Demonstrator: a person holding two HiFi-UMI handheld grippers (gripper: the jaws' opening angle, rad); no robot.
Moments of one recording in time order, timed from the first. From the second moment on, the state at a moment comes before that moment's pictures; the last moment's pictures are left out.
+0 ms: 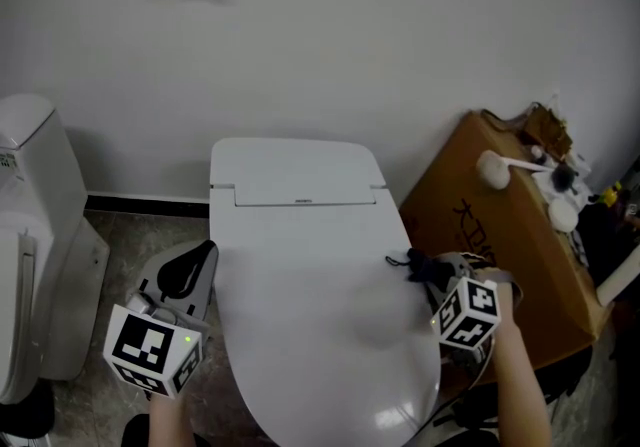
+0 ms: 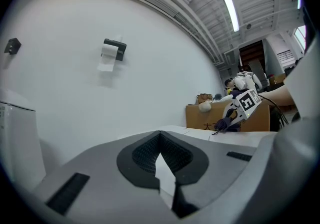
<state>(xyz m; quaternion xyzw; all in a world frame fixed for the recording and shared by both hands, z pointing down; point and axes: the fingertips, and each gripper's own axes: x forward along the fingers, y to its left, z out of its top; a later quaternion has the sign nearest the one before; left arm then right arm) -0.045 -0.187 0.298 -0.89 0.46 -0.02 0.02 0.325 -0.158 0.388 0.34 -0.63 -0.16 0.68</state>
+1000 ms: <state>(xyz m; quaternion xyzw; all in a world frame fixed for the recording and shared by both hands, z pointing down) -0.049 -0.187 0.298 -0.89 0.46 -0.02 0.02 0.292 -0.145 0.413 0.31 -0.64 -0.16 0.68</state>
